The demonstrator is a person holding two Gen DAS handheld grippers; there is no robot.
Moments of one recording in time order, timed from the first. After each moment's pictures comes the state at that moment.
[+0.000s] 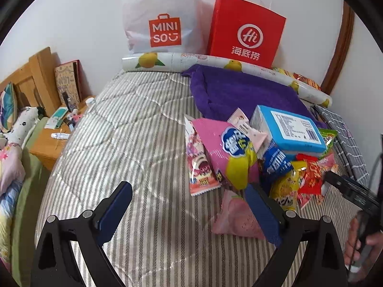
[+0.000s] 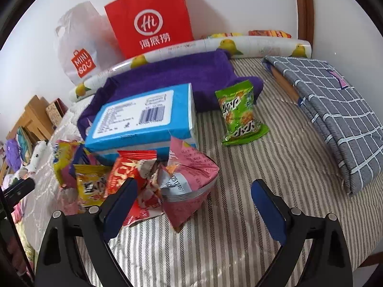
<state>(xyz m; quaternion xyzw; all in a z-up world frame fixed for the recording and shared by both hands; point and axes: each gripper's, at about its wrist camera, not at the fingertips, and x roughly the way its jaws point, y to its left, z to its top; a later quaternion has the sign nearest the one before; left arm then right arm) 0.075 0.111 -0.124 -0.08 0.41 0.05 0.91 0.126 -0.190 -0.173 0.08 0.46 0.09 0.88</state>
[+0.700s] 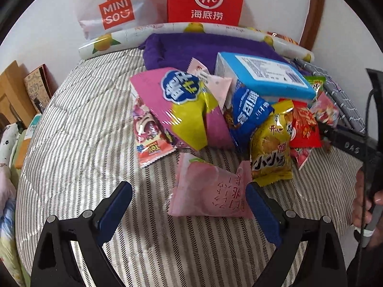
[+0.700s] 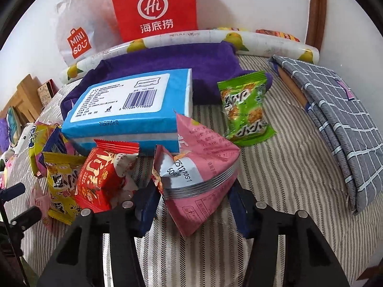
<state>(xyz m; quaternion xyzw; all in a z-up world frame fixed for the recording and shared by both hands) 0.084 0.057 -0.171 -0.02 0.47 -0.01 0.89 0.134 -0.187 -0.190 0.03 0.46 0.10 0.88</state>
